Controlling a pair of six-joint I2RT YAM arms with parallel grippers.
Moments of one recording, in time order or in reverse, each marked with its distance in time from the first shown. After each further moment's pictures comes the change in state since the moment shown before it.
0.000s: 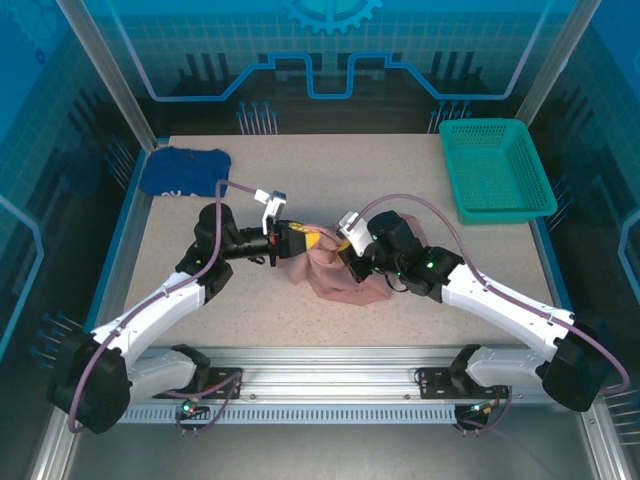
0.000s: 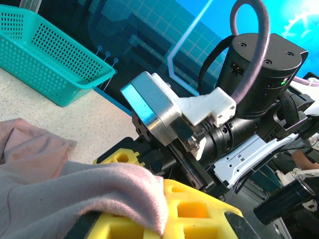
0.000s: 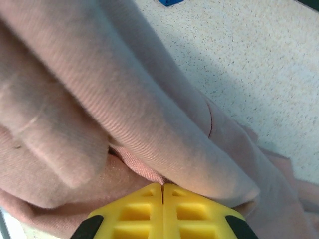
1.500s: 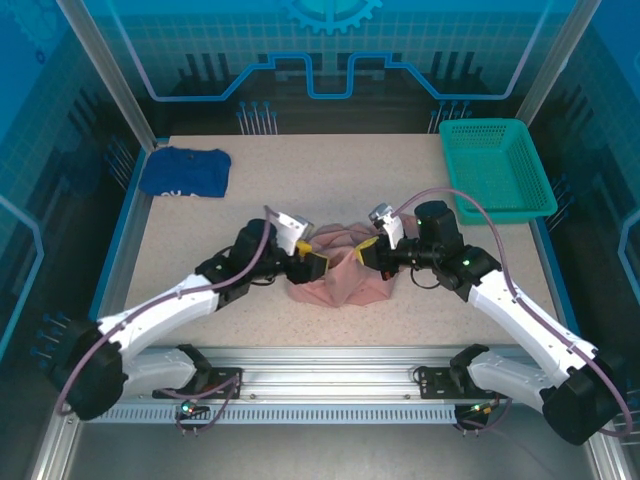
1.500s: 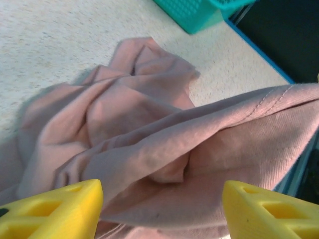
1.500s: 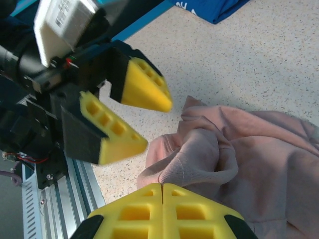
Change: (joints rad) left arm -0.237 0.074 0.046 -0.500 -0.649 0.315; right arm -0.286 -0.152 -0.070 -0.034 -0.533 0.079
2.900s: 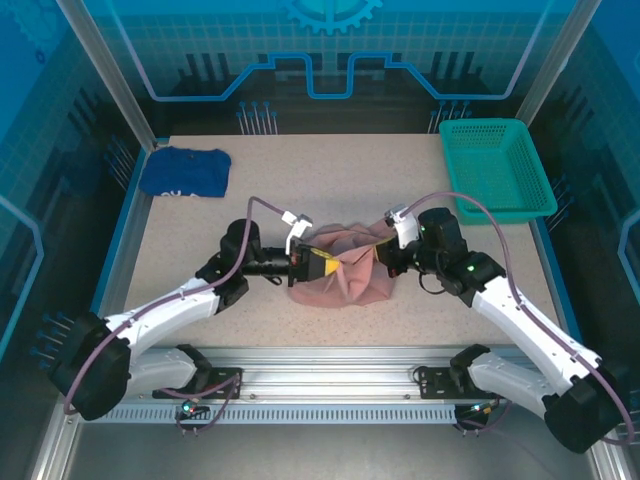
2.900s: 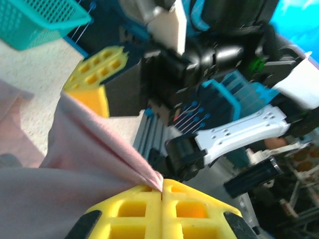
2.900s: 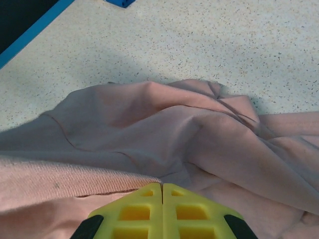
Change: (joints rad) left arm 0.079 -0.018 -0.118 0.576 0.618 -0.433; right arm -0.014 -0.038 -0.035 -0.074 0.312 0.070
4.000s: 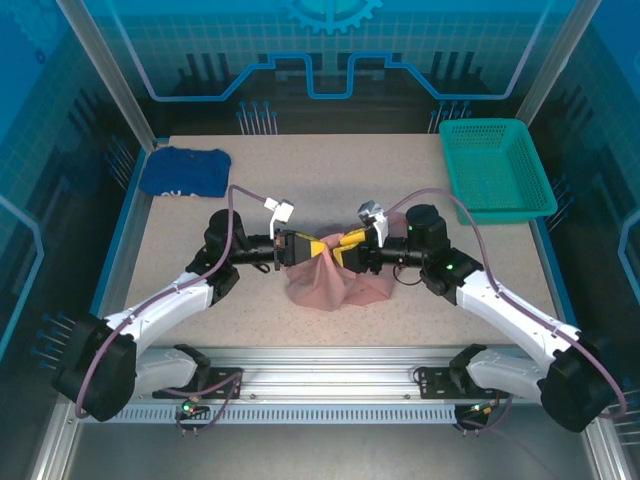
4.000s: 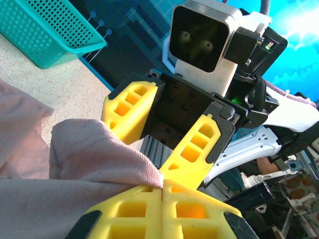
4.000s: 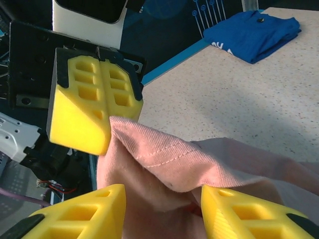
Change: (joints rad) left arm 0.132 0.010 0.009 0.027 0.069 -0.072; right arm 0.078 0.116 -0.058 0.484 -0.402 0.105
